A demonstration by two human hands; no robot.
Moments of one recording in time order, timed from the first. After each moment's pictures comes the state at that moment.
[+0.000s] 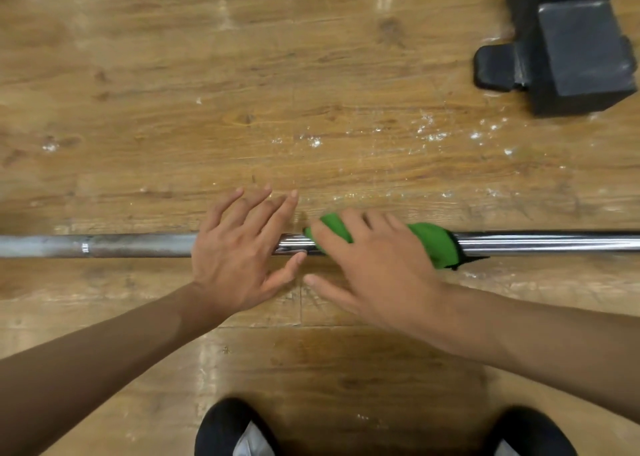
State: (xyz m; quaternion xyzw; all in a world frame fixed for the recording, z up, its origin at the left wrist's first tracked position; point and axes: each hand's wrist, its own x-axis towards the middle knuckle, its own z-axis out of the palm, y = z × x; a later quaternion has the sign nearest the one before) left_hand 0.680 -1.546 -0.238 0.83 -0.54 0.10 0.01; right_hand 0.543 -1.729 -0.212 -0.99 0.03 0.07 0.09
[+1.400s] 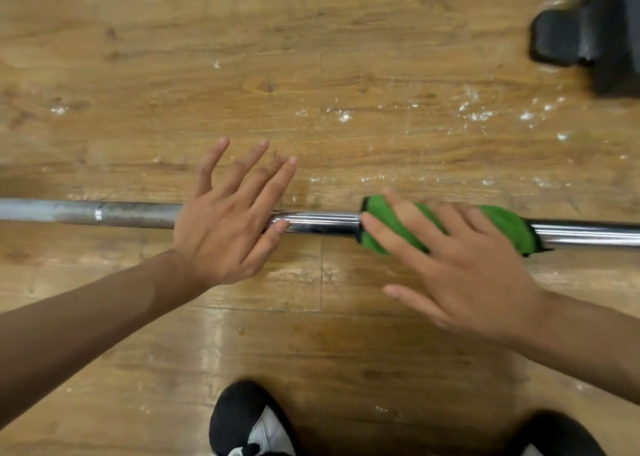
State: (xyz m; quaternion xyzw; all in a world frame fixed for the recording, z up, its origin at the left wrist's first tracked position) left_hand 0.715 -1.521 -0.229 0.82 -0.56 0.04 -0.05; right_hand 0.514 -1.766 -0.222 -0.99 -0.08 0.06 0.04
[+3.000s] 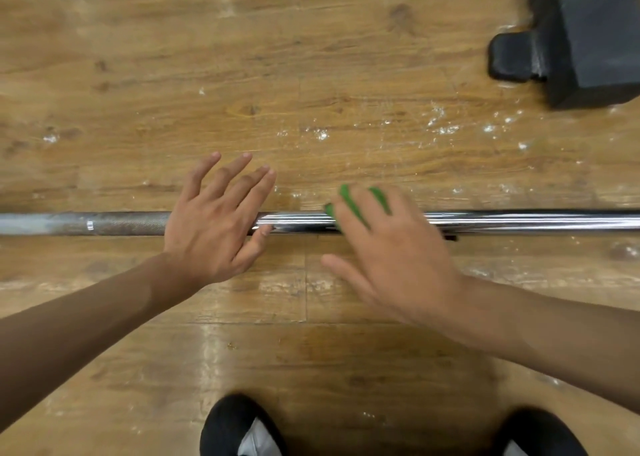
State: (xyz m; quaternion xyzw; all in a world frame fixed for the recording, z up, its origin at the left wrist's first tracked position) left_hand 0.726 -1.533 -0.233 0.82 -0.57 0.06 -0.07; right_hand 0.548 -1.738 -0.215 -0.99 0.04 0.05 0.09
